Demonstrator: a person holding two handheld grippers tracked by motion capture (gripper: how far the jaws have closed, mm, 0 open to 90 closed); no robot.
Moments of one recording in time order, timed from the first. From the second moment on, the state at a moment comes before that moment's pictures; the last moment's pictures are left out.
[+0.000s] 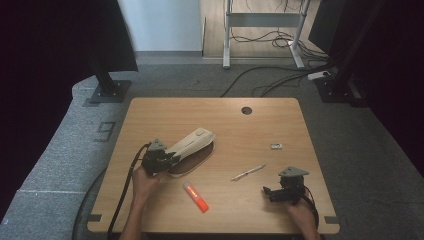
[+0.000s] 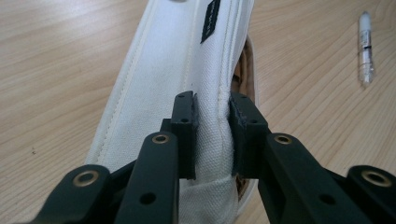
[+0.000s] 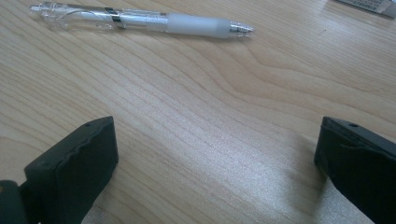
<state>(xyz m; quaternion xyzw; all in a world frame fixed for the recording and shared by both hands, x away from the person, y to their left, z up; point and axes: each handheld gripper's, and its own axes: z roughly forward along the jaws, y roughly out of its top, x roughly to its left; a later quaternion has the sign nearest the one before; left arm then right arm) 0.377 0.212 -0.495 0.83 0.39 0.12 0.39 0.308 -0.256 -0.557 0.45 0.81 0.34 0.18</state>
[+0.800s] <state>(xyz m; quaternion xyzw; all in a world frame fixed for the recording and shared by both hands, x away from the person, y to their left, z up) 0.374 0.218 -0.488 0.82 0.38 0.11 0.42 0.313 -0.254 -0.554 0.45 0.81 0.33 0.17</state>
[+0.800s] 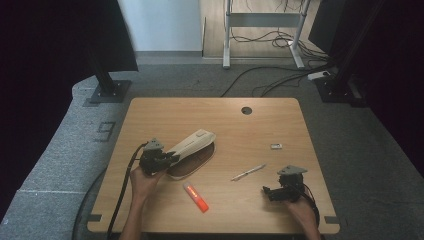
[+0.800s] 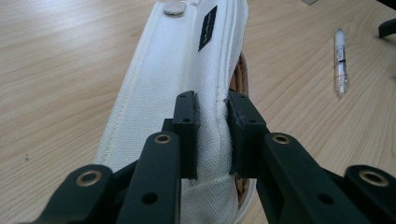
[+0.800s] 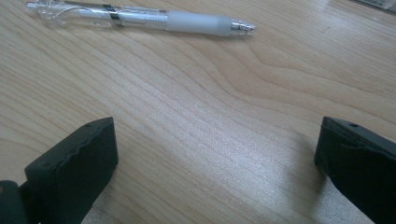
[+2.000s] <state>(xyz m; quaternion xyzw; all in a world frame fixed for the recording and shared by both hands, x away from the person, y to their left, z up) 0.373 0.219 -0.488 0.82 0.37 0.09 0.42 0.344 -0.265 -0.528 0.45 0.80 0.37 0.17</state>
